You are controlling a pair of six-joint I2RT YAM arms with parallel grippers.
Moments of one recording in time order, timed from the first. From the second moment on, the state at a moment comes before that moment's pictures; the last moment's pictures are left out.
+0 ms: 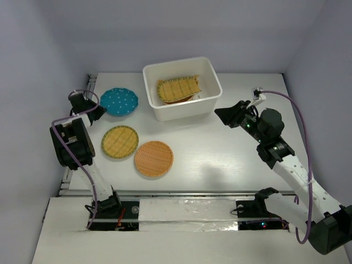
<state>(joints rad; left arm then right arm) 0.35 1.88 1.12 0.11 0.27 -0.67 0.39 0.91 0.77 0.15 -0.26 0.61</state>
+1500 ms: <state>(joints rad) 0.12 1.56 1.35 0.14 0.44 -0.88 0.39 0.88 0.77 0.11 -0.25 0.61</state>
